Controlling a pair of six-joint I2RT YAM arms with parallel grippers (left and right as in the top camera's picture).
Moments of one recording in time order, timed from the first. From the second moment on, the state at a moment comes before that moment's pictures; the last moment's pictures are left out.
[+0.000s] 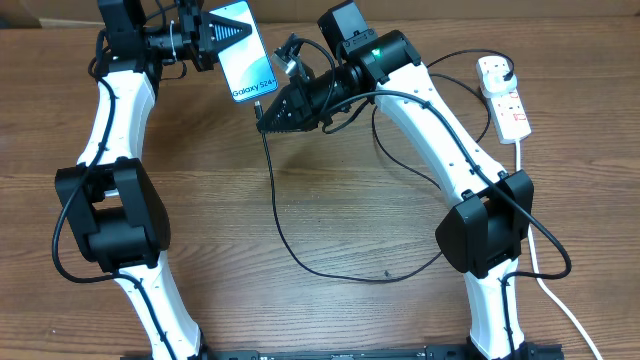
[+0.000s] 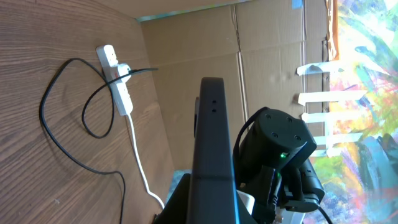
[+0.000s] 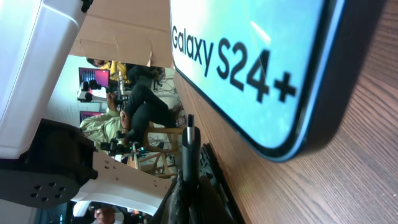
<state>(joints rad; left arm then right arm) 0.13 2.19 1.86 -0.05 1.54 -1.00 0.50 2.22 2.22 -1.12 -1.10 0.23</state>
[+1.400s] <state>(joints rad) 0.13 2.19 1.86 -0.06 1.55 -1.01 0.47 2.22 2.10 -0.94 -1.28 0.23</state>
